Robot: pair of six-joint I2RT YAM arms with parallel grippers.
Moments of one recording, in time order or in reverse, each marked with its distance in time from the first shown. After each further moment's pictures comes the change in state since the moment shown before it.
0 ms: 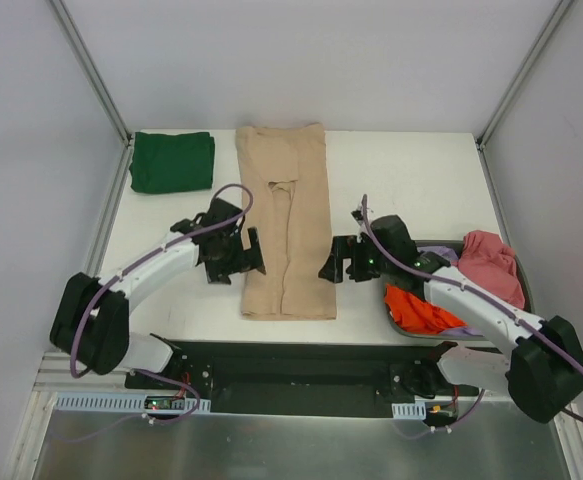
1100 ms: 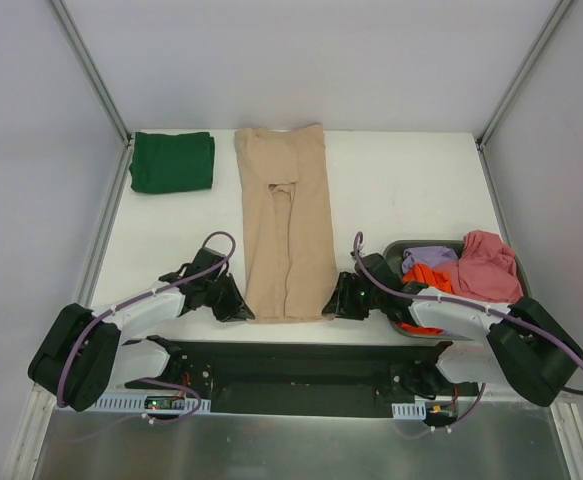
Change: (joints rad) left arm -0.027 -0.279 -0.590 0.353 0.232 -0.242; right arm 0.149 0.028 -0.345 0.246 0.029 0.428
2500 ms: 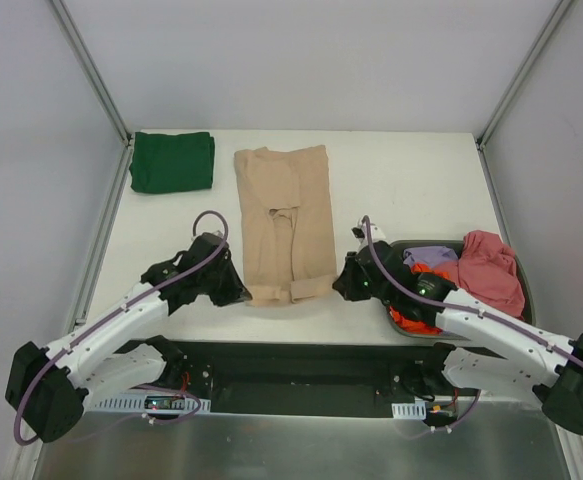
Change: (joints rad) left arm -0.146 -0.272 0.224 -0.328 -0.212 -0.072; right arm 0.183 -0.286 0.254 -0.388 0.391 -0.188
